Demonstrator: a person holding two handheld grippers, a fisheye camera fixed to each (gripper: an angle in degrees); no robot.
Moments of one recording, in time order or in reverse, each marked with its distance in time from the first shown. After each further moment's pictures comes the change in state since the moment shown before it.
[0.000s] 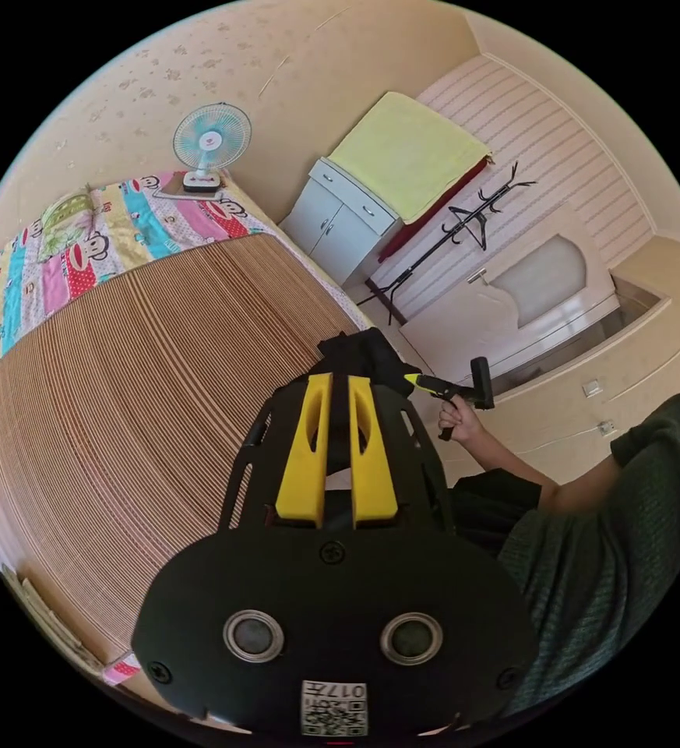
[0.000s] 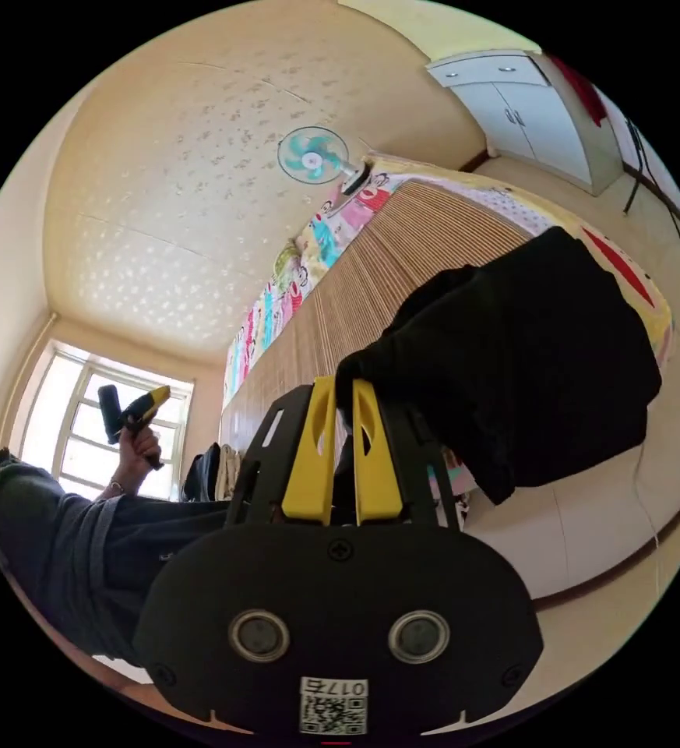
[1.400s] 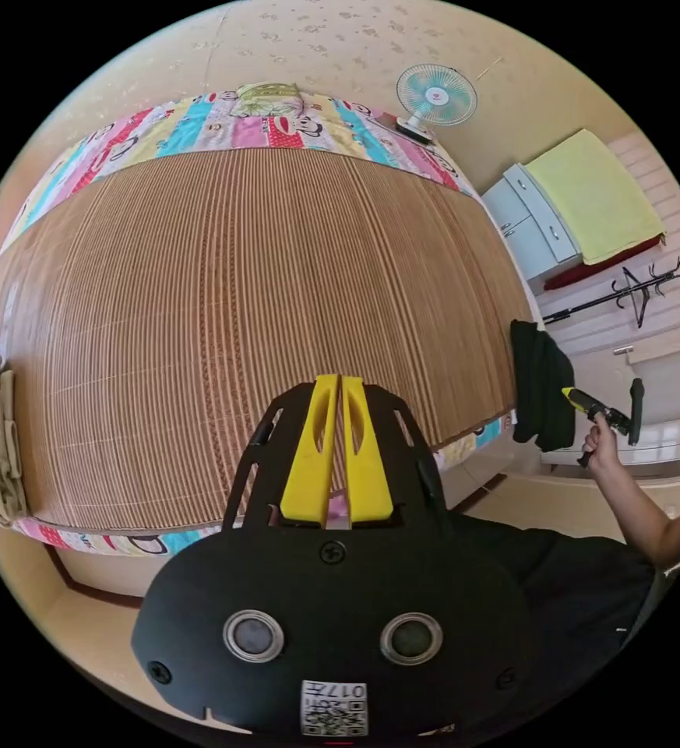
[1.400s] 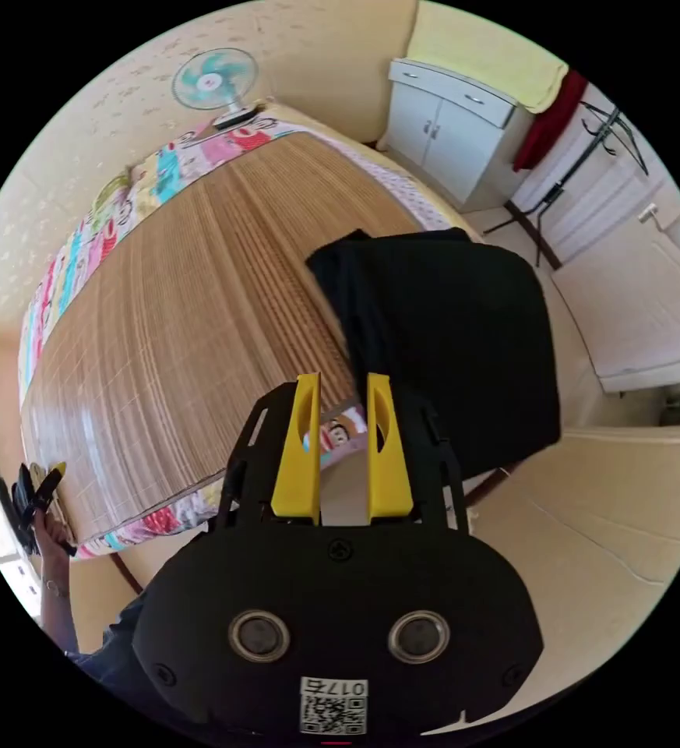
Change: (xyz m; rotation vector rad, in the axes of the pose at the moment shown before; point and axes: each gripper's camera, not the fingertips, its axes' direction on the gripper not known) left arm -0.384 0.039 -0.154 -0.032 -0.337 -0.524; right arm 0.033 -0.186 0.108 -0.150 0.979 0.192
